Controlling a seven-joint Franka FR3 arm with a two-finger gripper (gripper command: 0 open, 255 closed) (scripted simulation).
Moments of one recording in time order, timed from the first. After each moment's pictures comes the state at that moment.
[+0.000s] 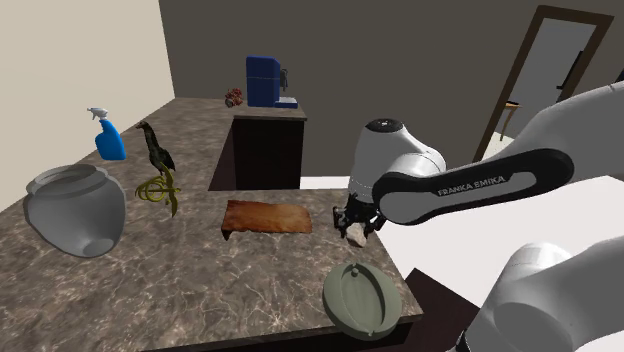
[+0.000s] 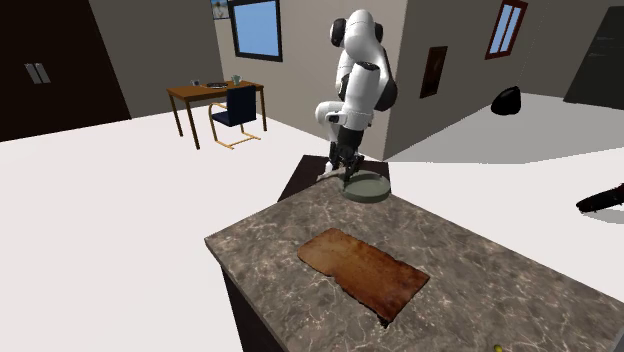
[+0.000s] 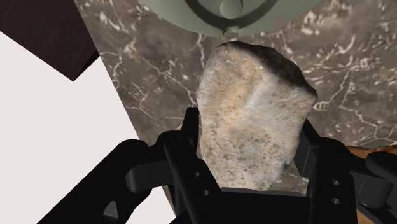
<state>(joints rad) -0.03 -0.59 0.21 -2.76 -0.07 2.28 0.99</state>
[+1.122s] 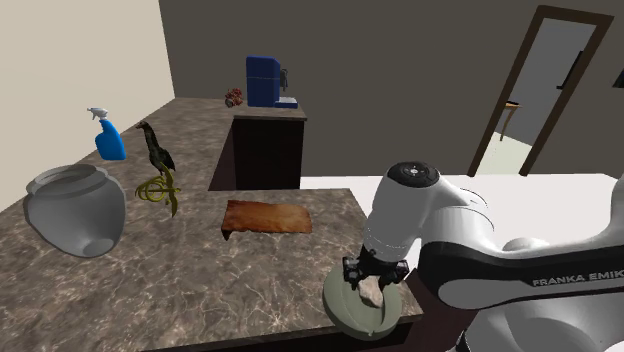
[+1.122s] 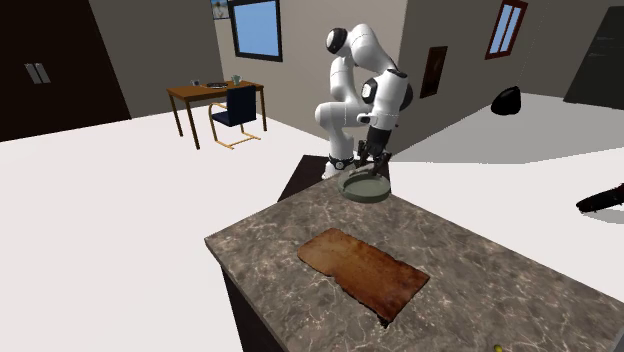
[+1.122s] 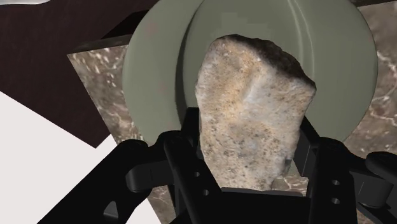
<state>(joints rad) 0.22 -0.86 0.41 -2.96 0.13 2.18 1.23</state>
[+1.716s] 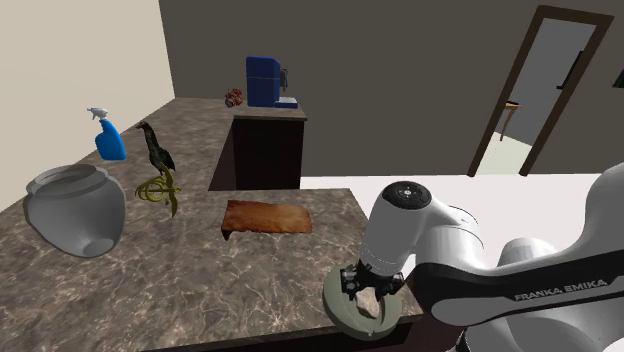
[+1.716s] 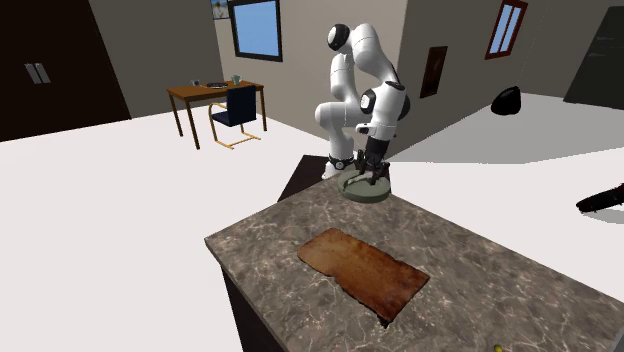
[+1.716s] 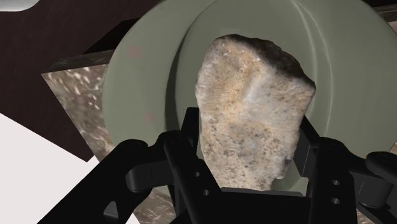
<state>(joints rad) 0.22 -0.78 0.45 -3.02 0.14 2.32 1.25</state>
